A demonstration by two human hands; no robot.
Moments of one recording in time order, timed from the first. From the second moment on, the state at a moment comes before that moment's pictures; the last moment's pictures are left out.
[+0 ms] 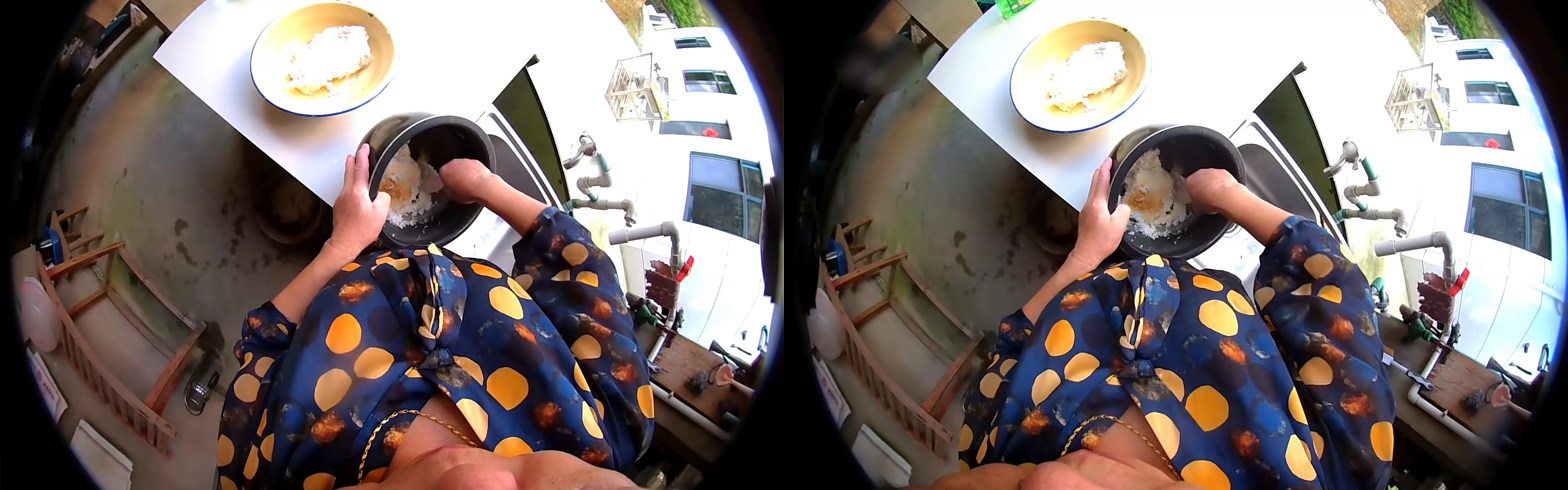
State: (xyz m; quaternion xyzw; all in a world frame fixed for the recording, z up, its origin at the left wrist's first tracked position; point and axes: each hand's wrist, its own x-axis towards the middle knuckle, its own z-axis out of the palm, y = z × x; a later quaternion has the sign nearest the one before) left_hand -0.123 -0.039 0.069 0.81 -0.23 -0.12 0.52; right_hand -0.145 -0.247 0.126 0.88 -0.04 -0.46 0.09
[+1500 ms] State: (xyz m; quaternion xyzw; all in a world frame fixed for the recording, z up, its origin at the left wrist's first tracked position) left_hand 0.063 -0.043 0.124 0.57 -0.26 -0.17 0.76; right_hand -0.015 -0.245 0.251 0.91 -0.13 -0.27 -0.29
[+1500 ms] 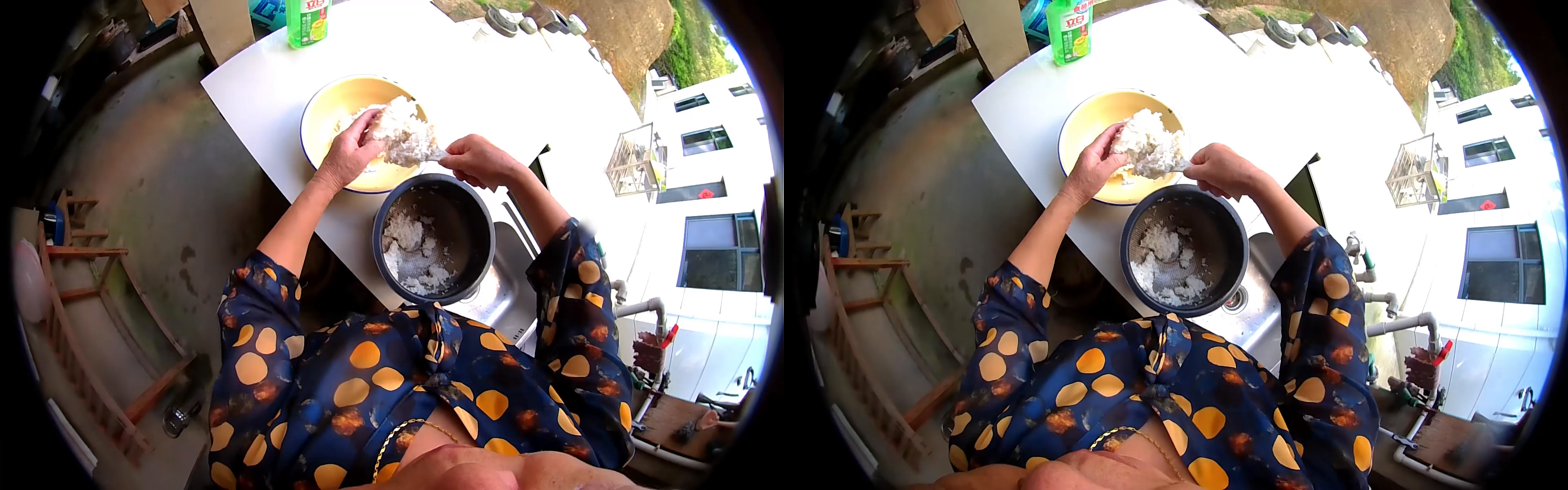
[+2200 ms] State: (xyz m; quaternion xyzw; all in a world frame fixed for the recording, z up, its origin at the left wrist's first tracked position) left_hand 0.080 -0.021 0.087 0.90 -0.22 0.07 0.37; right_hand 0.005 -0.248 0.210 0.96 0.01 -0.22 0.19
